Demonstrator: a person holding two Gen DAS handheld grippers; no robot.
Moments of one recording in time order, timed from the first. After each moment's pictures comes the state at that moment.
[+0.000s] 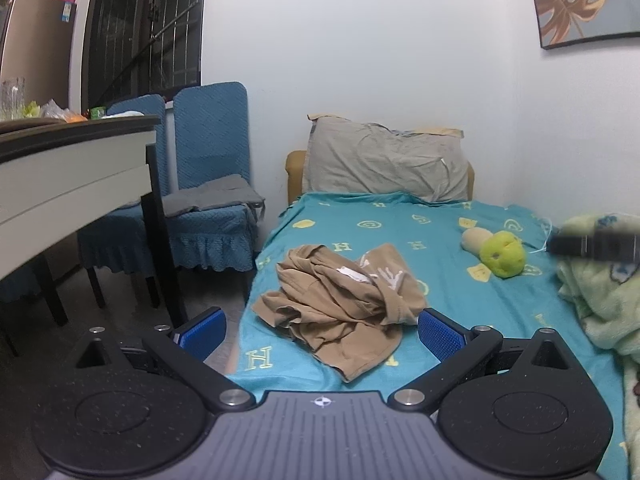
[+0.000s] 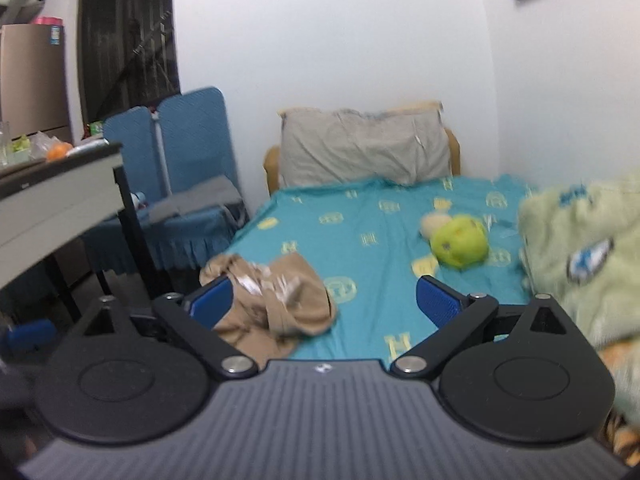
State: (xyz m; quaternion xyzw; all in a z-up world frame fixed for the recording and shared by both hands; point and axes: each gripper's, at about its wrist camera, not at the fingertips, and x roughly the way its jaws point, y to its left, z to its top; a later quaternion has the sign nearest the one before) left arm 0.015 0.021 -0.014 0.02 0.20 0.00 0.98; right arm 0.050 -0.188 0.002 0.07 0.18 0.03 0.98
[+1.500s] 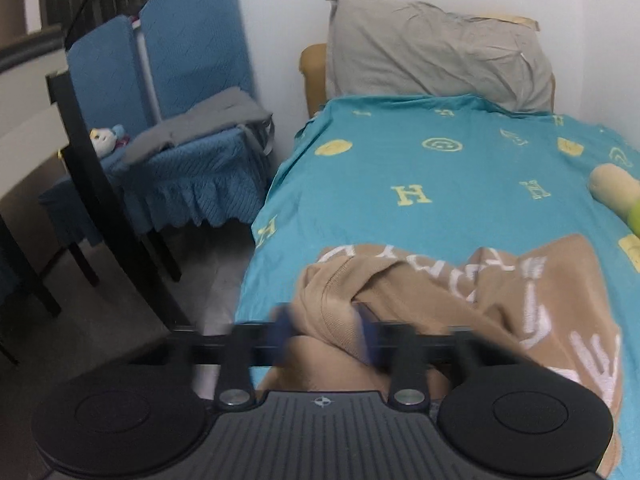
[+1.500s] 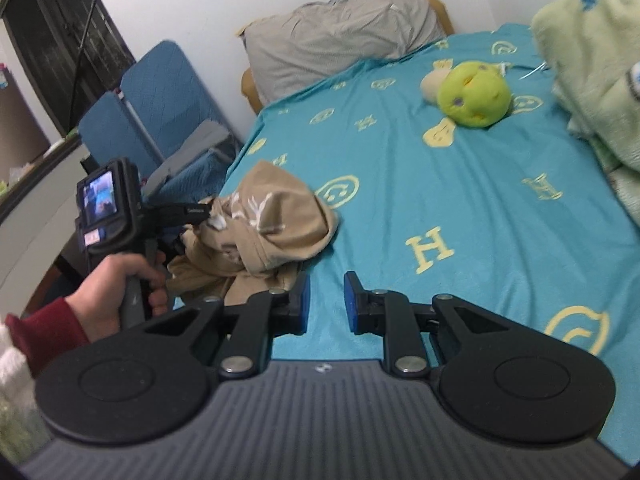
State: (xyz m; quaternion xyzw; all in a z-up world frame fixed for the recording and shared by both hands) left arm 0.392 0.050 -0.122 0.05 0.35 0.05 0.94; right arm 0.144 -0.225 -0.093 0.22 0.31 0.07 0.92
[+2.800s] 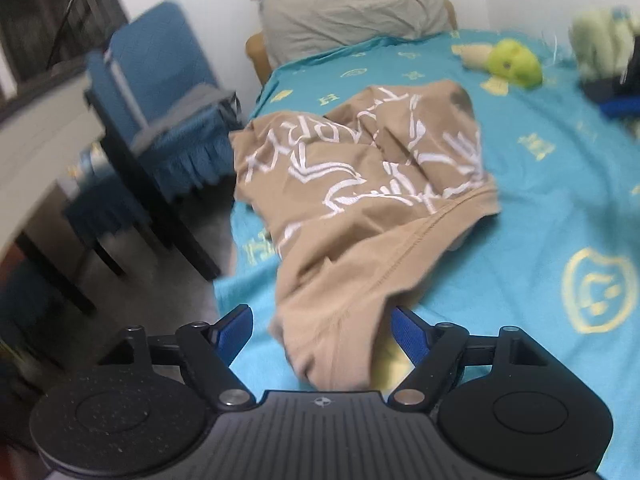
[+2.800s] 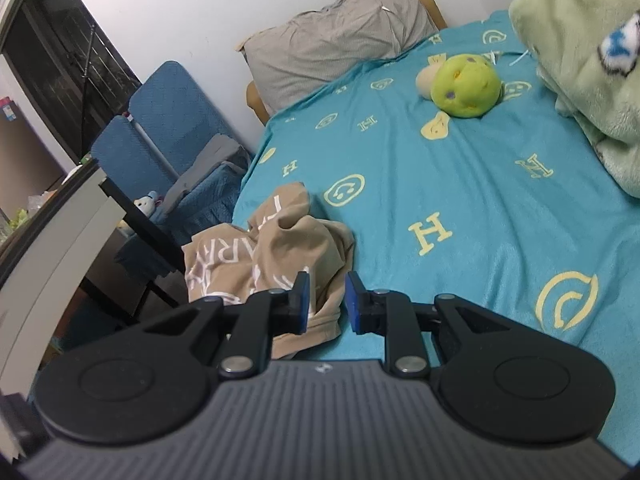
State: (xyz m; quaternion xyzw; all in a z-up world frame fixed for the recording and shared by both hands) left arm 0.090 0.006 -0.116 0.22 0.37 0.00 0.90; right arm 0.111 -0.239 -0.082 0.28 0.30 0.07 0.91
